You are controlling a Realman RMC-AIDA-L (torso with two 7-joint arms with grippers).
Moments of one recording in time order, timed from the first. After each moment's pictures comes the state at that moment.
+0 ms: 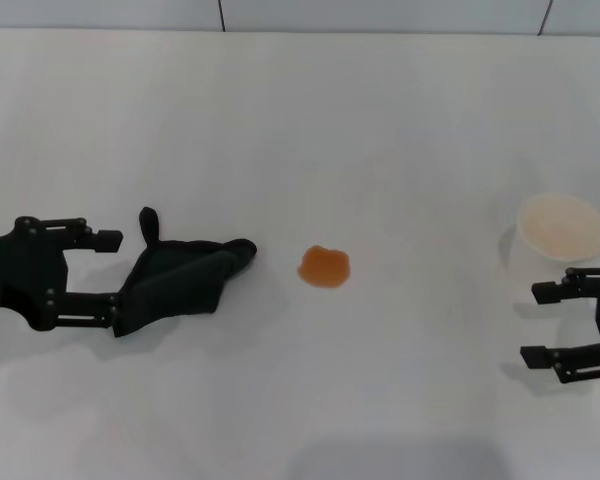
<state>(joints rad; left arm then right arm) -0.40 -2.04 0.72 1.03 2.16 1.75 -1.47 0.18 2.00 -1.06 -1.18 -1.93 -1.63 1.55</state>
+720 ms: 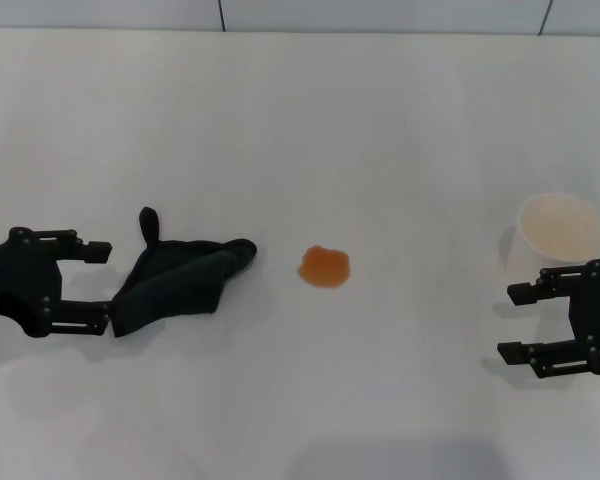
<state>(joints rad) -0.40 -2.04 0.72 1.03 2.23 1.72 -1.48 0.19 2.01 -1.15 -1.21 -1.93 -1.57 1.60</state>
